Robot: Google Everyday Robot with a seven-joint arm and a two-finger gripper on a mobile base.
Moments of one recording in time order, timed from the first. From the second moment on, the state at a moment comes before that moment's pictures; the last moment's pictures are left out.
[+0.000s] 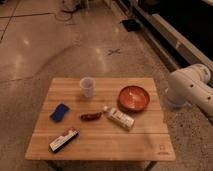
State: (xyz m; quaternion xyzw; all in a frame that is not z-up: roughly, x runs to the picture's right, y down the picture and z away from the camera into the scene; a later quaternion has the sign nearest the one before) arm 0.284 0.106 0.685 -0.28 0.02 0.02 0.96
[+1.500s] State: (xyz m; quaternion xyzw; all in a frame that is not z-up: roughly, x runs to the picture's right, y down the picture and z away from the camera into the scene) arm 0.166 0.114 0.705 -0.28 0.01 -0.09 0.96
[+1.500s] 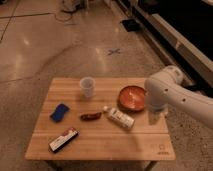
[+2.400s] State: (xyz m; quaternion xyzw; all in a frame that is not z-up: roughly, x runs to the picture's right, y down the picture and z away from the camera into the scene) arm -0.014 0.102 0.762 -0.31 -0.04 -0.20 0.93
